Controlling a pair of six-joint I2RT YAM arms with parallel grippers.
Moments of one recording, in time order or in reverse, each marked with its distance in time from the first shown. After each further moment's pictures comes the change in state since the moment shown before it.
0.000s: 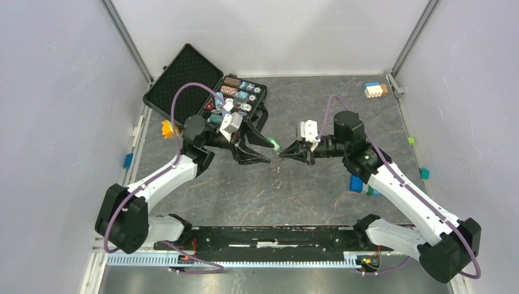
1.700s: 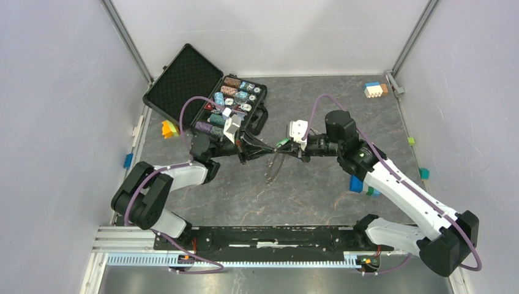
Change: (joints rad) left arm -0.001 0.212 -0.197 0.493 -0.266 -0.249; right arm 0.073 0.055 0.057 -0.074 0.199 -0.077
